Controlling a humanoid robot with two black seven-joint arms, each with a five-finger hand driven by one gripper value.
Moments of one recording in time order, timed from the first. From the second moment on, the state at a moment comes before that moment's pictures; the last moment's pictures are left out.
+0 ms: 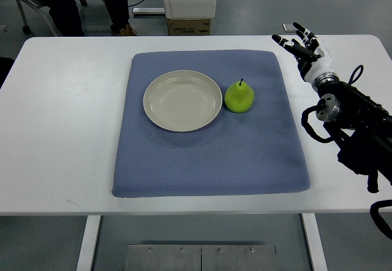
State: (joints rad) left arm -0.04 0.00 -0.11 -0.26 -0.03 0.06 -0.04; right arm 0.93 -0.08 0.69 0.49 -0.16 -0.10 0.27
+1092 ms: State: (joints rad) left arm -0.04 0.00 -0.11 -0.26 -0.03 0.06 -0.04; right arm 0.96 -0.08 0.70 0.49 -0.16 -0.10 0.27
